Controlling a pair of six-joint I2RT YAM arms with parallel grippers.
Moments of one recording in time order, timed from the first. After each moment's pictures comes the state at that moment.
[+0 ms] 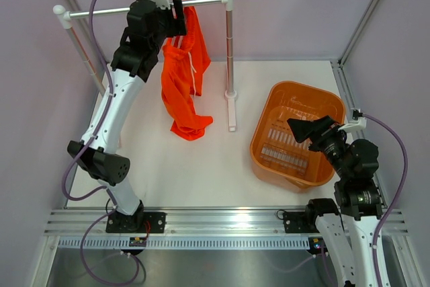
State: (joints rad) left arm -0.37 1.74 2.11 -0.42 -0.20 -0.11; right arm 0.05 0.41 0.74 -0.37 -0.31 0.77
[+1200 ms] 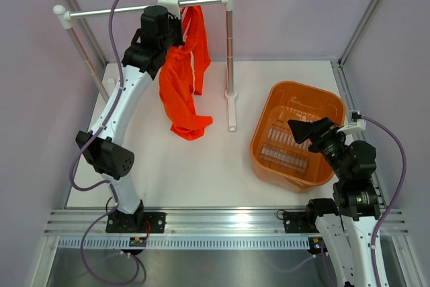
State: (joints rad) left arm -0.37 1.81 2.08 -0.48 -0.16 -0.05; right arm 0.05 0.39 0.70 -0.36 -0.28 0.76
